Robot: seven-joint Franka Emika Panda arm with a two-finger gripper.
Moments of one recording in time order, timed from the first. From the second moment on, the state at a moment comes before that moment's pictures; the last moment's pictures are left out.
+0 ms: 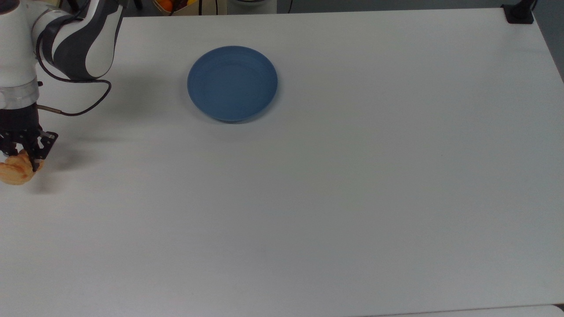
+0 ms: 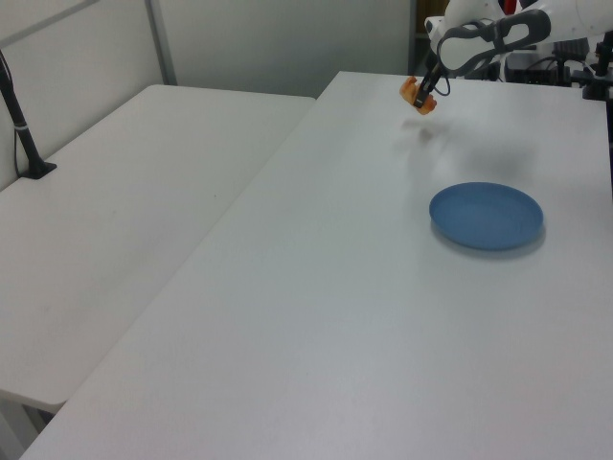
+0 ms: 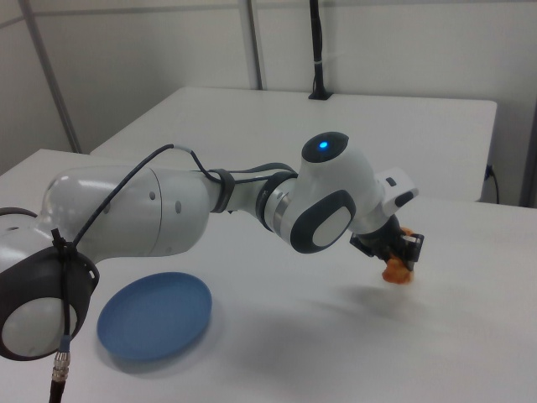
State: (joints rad) arm -0.39 0.76 -0.09 -1.28 0.04 2.53 -0.48
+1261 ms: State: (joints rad) arm -0.37 0.86 -0.07 -1.24 0.04 2.56 -0.47
